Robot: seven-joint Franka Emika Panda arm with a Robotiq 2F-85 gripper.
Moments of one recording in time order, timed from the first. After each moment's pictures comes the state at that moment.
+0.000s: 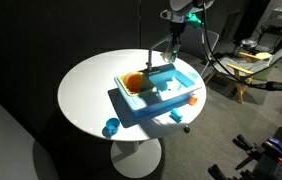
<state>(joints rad) -0.14 0.77 0.03 -1.13 -0.12 1.93 -0.99</state>
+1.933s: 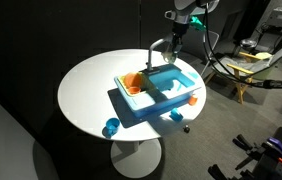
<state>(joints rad) -0.18 0.78 0.04 -1.14 -0.03 1.97 -1.04</state>
